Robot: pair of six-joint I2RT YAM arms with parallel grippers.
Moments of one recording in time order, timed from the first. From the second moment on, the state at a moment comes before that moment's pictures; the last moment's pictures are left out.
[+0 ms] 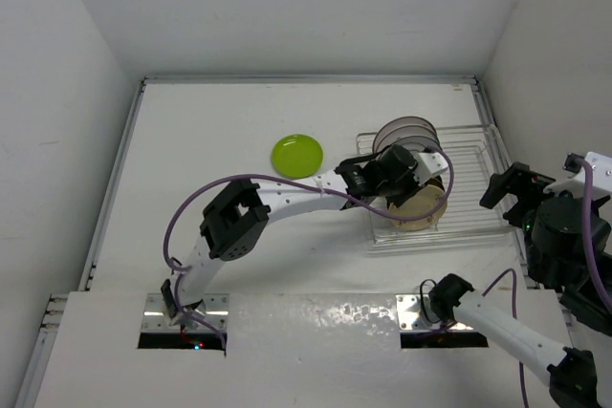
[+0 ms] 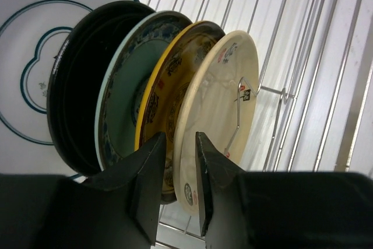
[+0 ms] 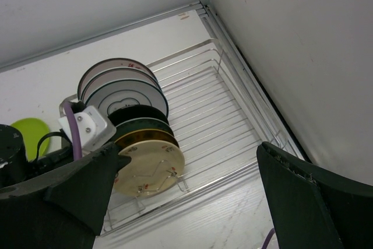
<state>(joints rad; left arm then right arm) -1.09 2.16 1.78 -0.17 0.02 0.08 0.65 0.56 1.36 -1.18 0.95 0.42</state>
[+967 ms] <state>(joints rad) -1.09 2.06 1.79 -0.20 0.02 0.16 0.65 0.56 1.34 -1.17 0.93 0.41</state>
